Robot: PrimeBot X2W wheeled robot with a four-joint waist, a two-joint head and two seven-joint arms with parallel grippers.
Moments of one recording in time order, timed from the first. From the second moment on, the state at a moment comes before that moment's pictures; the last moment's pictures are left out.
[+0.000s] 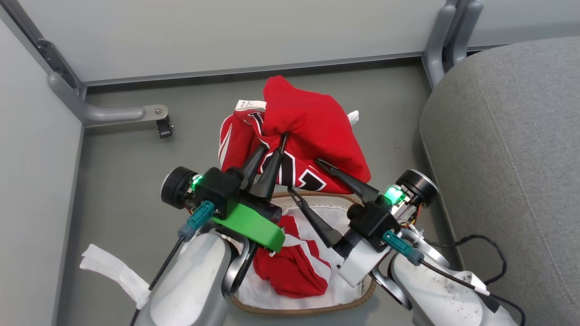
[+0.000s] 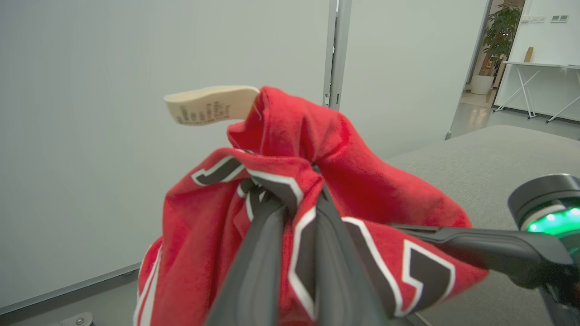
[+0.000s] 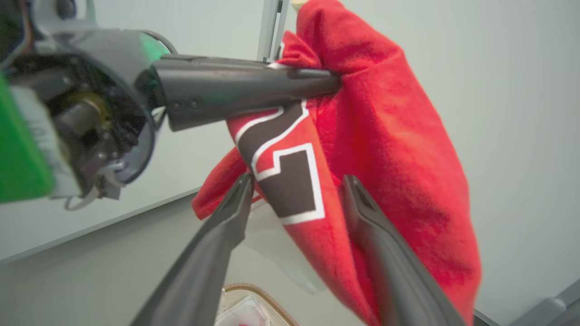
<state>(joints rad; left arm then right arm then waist) -0.44 0.05 -0.51 0.30 -0.29 -0.13 -0.26 -0.44 -0.12 0.61 0.24 0.03 0.13 -0.26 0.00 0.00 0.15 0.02</state>
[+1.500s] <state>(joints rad) -0.43 0.05 -0.52 0.31 -0.28 -0.11 -0.26 -0.45 -0.05 0.46 0.30 0.06 0.13 -0.26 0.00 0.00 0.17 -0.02</state>
